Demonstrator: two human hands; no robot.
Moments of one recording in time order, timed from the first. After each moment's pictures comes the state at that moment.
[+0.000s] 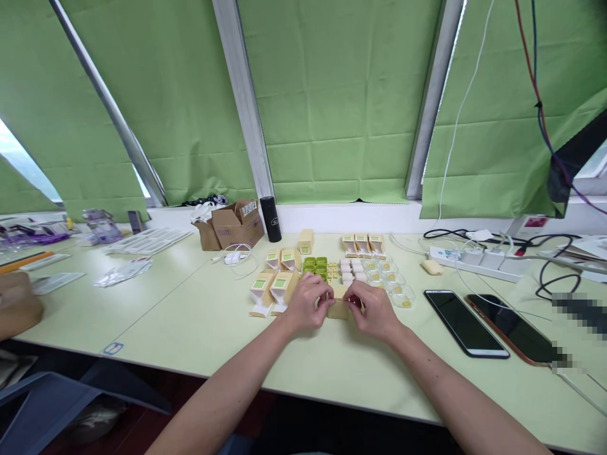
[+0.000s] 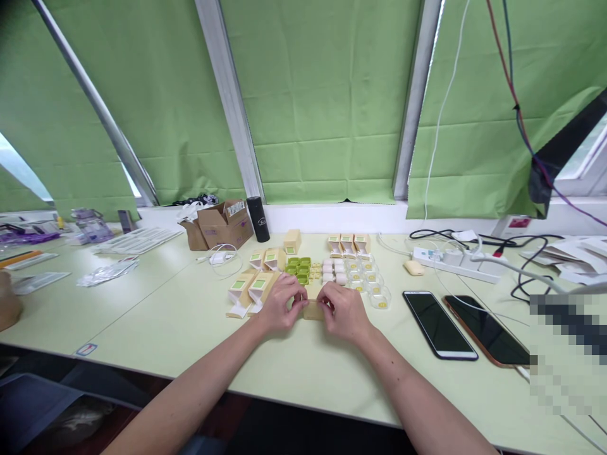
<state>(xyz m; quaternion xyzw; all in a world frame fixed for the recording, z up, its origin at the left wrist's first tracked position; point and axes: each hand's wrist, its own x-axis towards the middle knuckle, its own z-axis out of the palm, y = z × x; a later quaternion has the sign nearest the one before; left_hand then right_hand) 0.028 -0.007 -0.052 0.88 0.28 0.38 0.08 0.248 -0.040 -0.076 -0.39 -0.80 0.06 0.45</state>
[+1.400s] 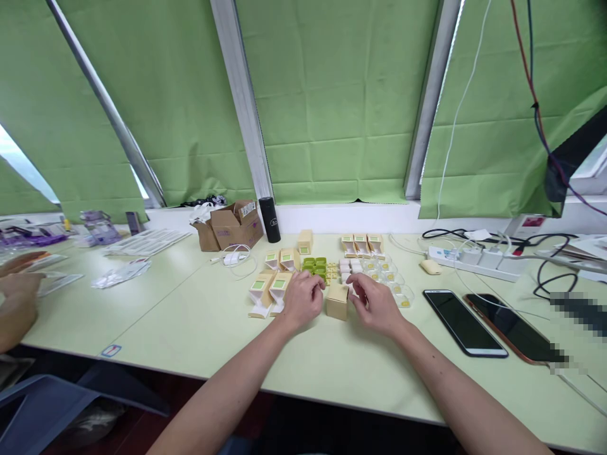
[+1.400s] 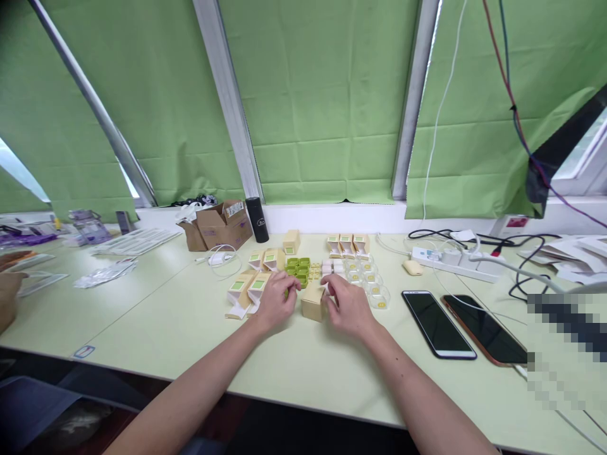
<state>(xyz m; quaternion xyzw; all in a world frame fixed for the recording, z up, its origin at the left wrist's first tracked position) 0.028 0.005 -0.057 0.83 0.43 0.35 0.01 0.258 -0.037 -0.069 -0.46 -0.79 0.04 0.41</state>
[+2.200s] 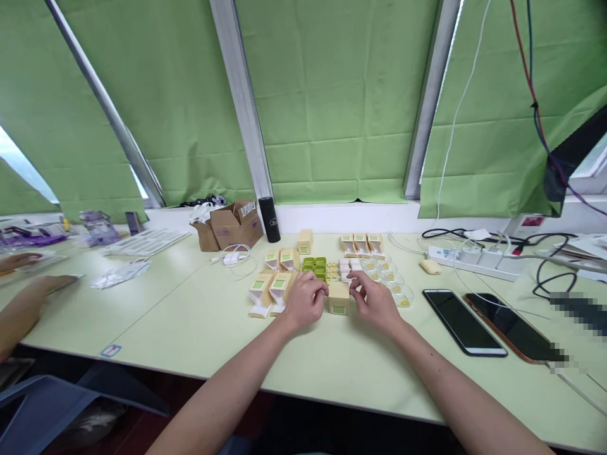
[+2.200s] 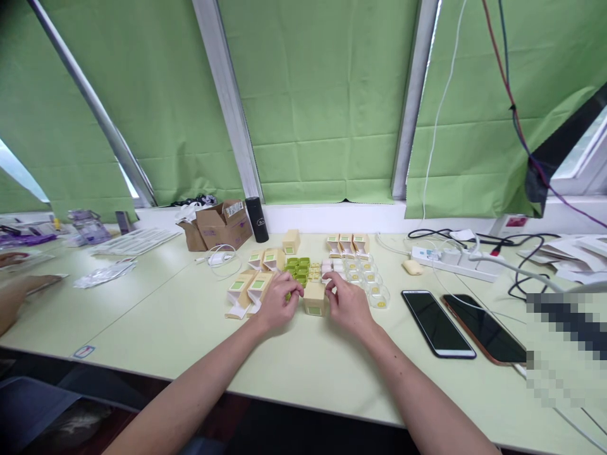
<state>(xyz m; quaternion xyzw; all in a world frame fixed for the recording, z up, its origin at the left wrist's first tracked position) 0.029 0.001 -0.055 0.85 0.36 0.38 0.03 0.255 -0.028 -0.078 -0.51 -0.74 0.08 0.43</state>
